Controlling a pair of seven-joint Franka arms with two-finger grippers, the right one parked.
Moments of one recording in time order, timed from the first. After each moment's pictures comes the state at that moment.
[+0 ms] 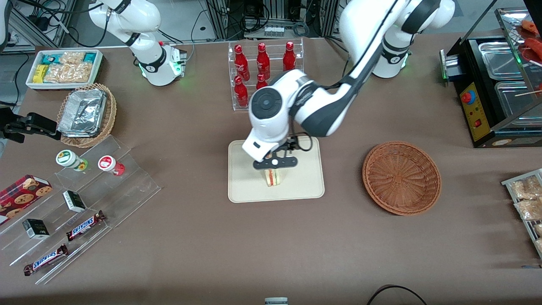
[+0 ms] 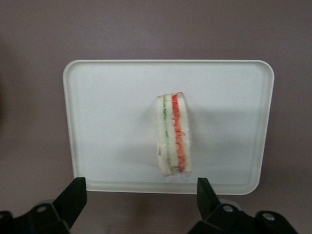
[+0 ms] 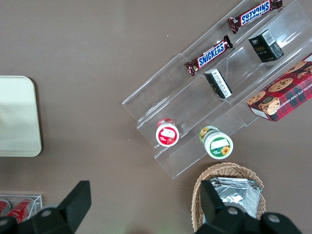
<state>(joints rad) -0.63 0.65 -0.17 -1.19 0.07 1.74 -0.83</state>
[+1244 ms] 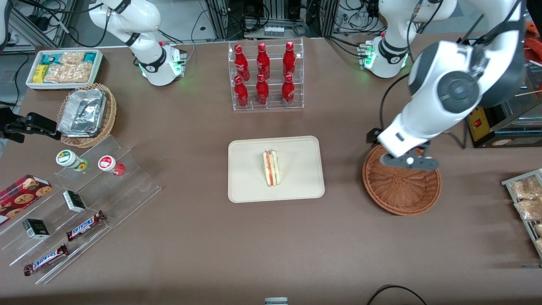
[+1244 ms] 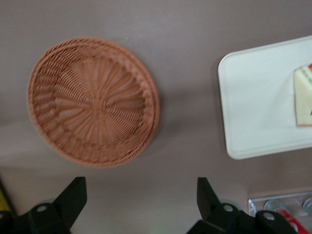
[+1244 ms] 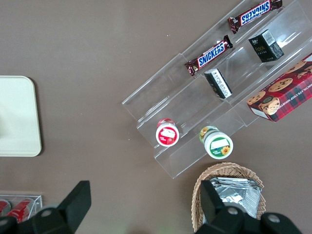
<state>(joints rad) -0.16 0.13 -0.16 -1.70 0.02 1.68 -0.16</state>
